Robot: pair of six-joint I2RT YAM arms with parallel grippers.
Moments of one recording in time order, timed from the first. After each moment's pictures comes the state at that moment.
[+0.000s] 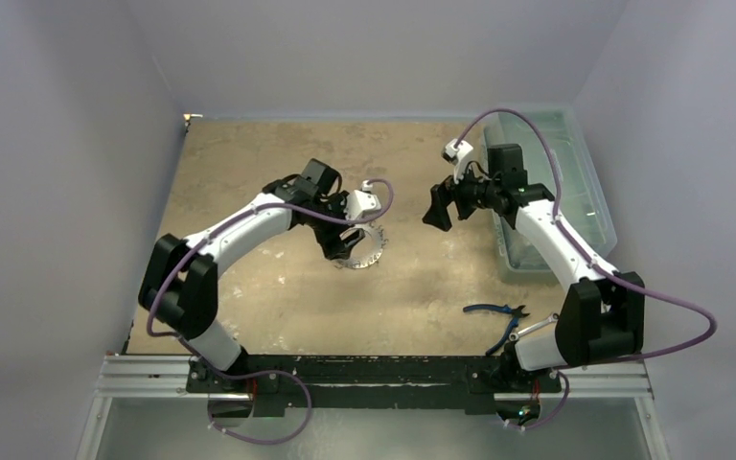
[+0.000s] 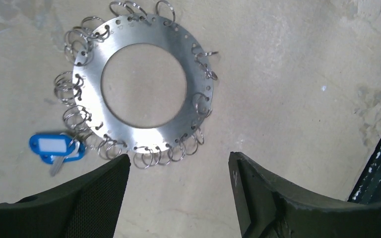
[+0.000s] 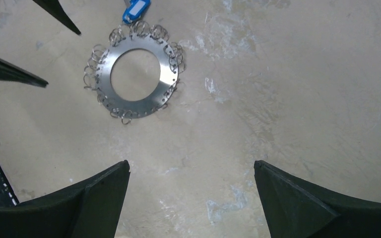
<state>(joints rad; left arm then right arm) -0.55 1.68 1.24 -0.68 0.42 0.54 0.19 1.42 1.12 -0.45 -0.62 -0.30</state>
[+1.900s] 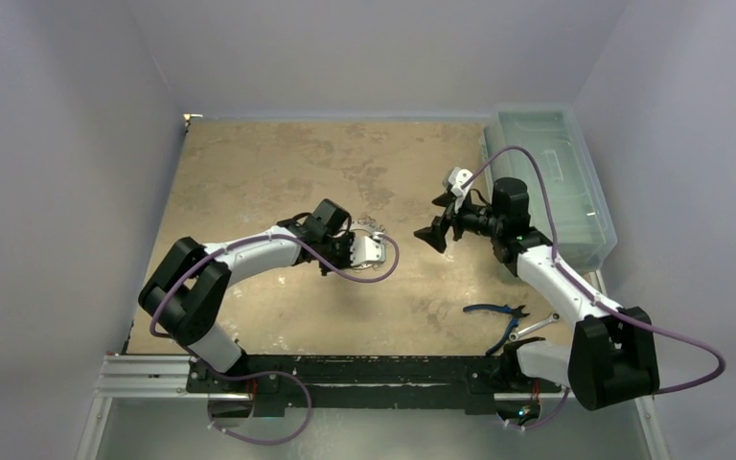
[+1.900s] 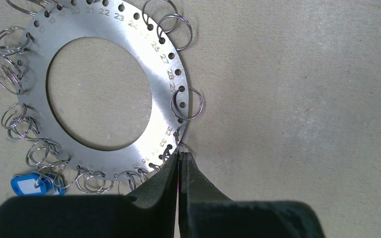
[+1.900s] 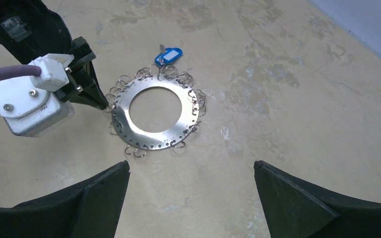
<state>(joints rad) -0.66 1.61 0.91 -0.37 0.28 0.81 0.22 1.21 0.71 0.10 -0.76 -0.30</state>
